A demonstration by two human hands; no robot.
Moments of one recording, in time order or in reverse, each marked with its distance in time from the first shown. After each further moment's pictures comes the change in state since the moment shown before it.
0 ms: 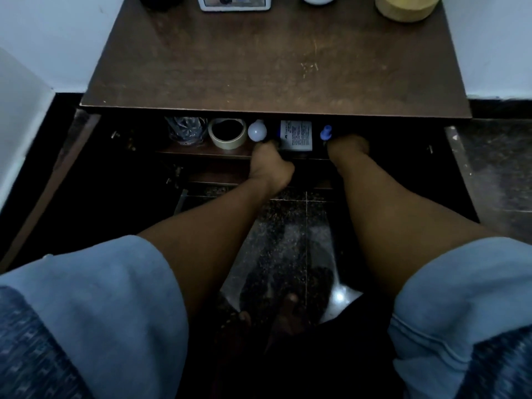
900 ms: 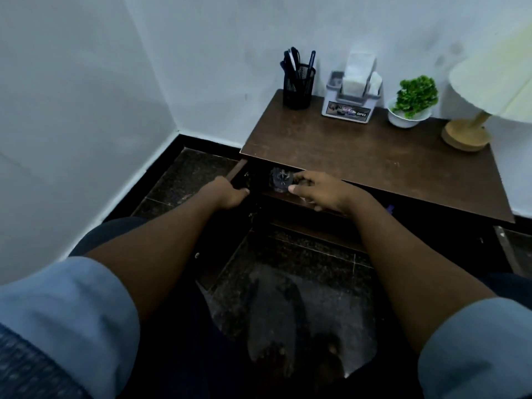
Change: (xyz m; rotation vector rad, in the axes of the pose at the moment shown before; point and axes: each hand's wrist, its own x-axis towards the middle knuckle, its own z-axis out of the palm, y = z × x) left_hand -0.077 -0.138 -0.267 0.175 0.072 -0.463; right_hand -0.162 -0.172 0.007 0.135 -0.410 -0.696
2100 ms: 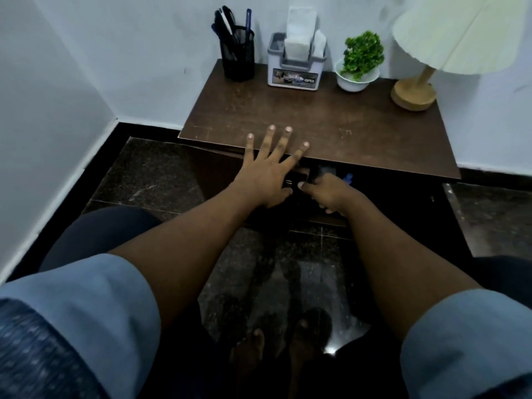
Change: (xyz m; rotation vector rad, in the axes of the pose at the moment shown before) left_hand -0.018 0.137 0.112 0.635 0.252 0.971; right_hand -0.035 0.106 -0.024 0.036 0.200 0.369
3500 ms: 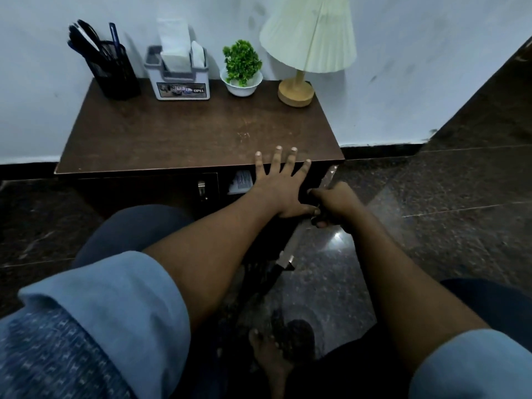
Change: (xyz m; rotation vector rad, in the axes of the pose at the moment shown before) left_hand 0.065 0.186 -0.027 -0.157 -0.213 0.245; right_hand -0.113 0.121 -0.086 0.521 0.473 0.338
